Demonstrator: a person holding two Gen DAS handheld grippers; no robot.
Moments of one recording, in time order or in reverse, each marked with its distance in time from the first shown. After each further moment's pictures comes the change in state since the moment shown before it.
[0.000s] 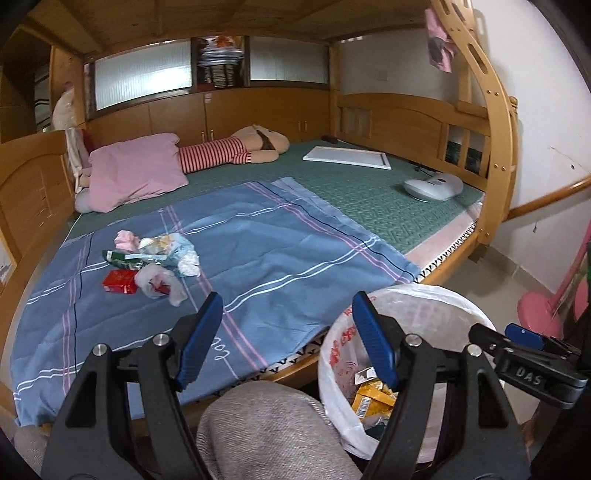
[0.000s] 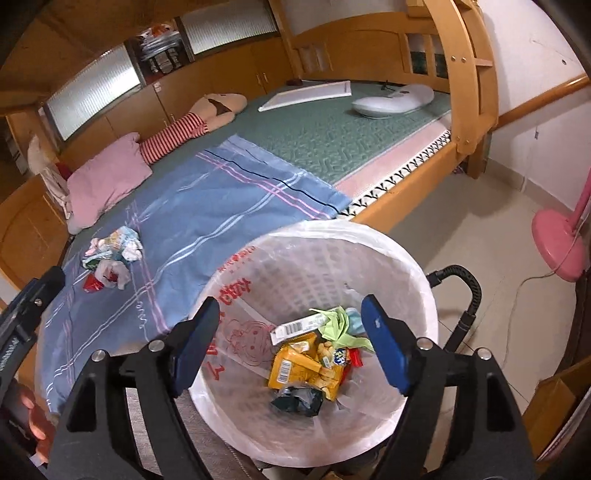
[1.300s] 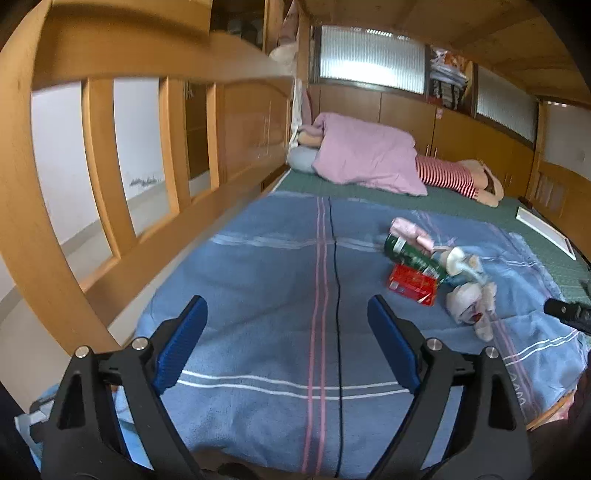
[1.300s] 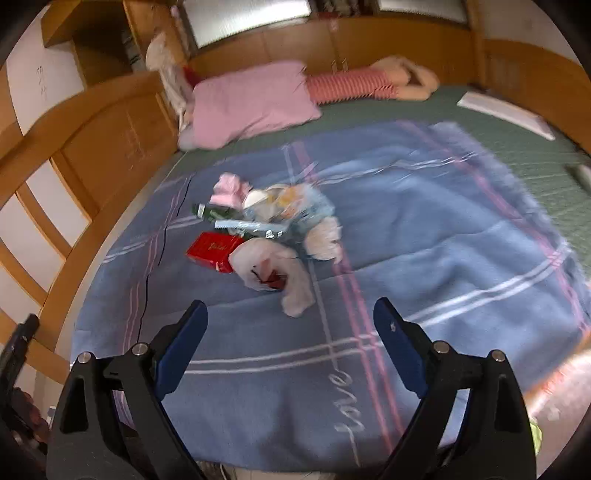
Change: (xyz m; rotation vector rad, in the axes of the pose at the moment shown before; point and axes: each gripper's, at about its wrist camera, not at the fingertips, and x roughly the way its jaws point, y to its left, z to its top) left arm -0.005 0.379 -0.081 -0.438 -0.013 0.595; right arm 0.186 0.325 0.021 -0.414 0.165 0.380
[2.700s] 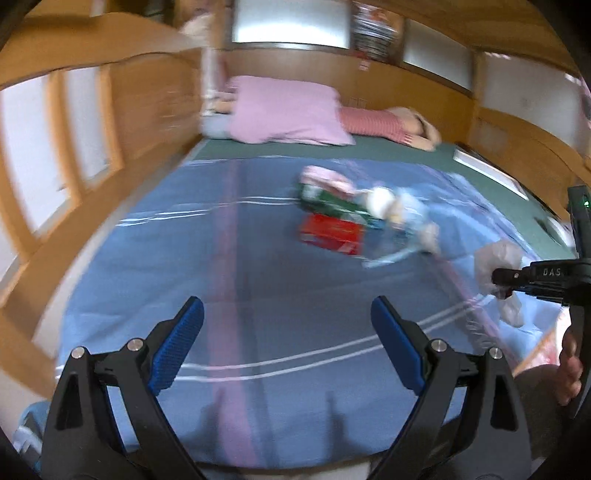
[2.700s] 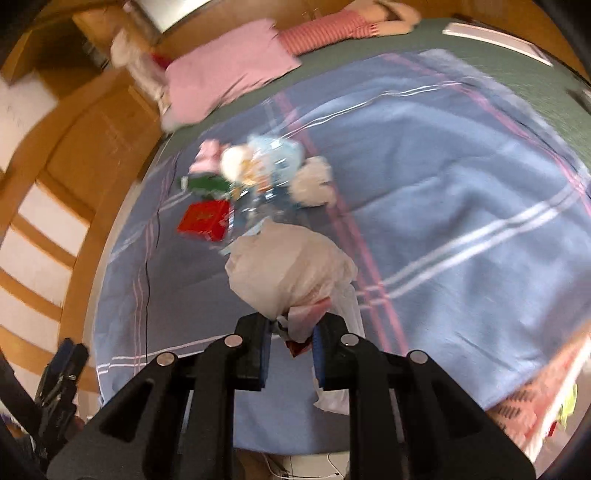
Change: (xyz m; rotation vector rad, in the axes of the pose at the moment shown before) left arm 0.020 -0.088 -0.021 0.191 0.124 -0.284; right arm 0.011 -0.033 -0.022 0.202 0.138 0.059
